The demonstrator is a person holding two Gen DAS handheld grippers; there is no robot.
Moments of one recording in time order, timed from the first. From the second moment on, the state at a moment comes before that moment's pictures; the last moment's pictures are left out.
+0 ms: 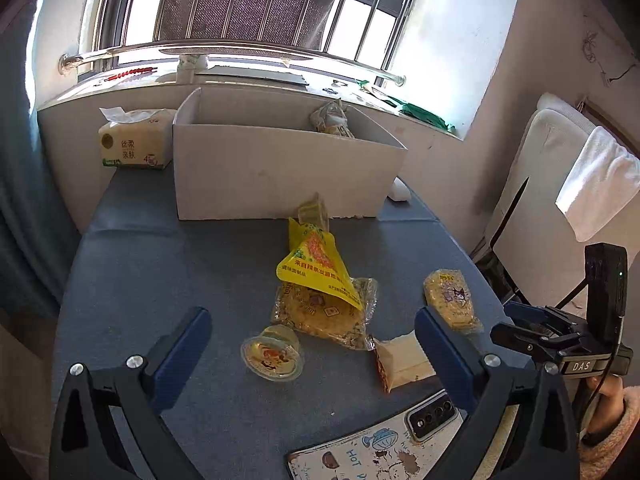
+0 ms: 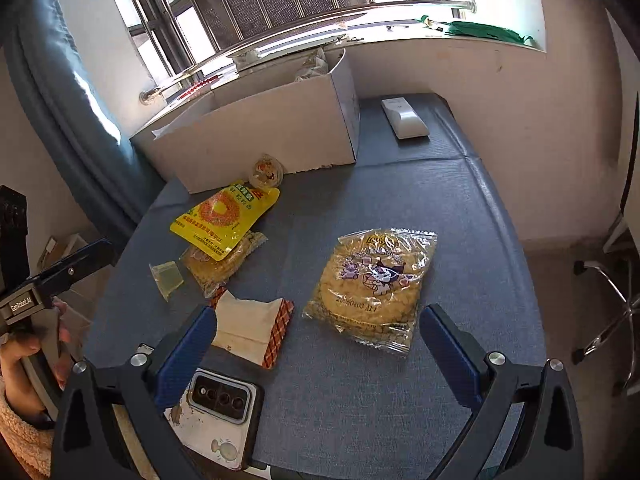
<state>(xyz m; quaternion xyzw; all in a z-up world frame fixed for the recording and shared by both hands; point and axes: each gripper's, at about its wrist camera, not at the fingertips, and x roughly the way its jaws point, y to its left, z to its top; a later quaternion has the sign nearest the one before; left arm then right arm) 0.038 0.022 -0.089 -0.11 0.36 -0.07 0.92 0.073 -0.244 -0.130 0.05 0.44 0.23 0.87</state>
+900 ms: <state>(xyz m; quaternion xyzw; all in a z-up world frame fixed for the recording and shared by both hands) 0.042 0.008 -0.104 -0.11 0.40 -0.08 0.91 0.136 -0.209 -0.174 -0.05 0.49 0.14 0.86</state>
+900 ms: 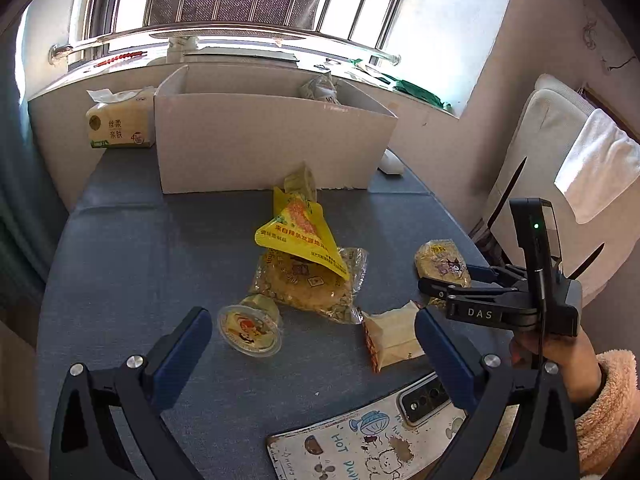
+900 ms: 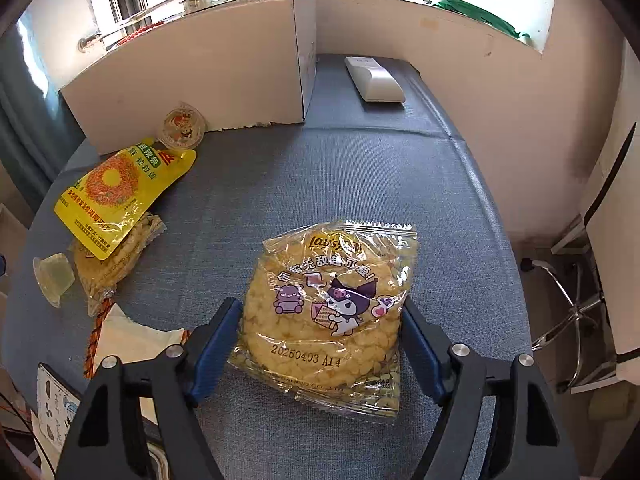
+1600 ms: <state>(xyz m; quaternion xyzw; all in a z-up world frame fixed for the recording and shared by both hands) 0.201 -0.006 -0.143 -0.06 0.52 -0.04 0.85 0.093 -0.238 -0.119 0.03 0.44 0.21 0.87</state>
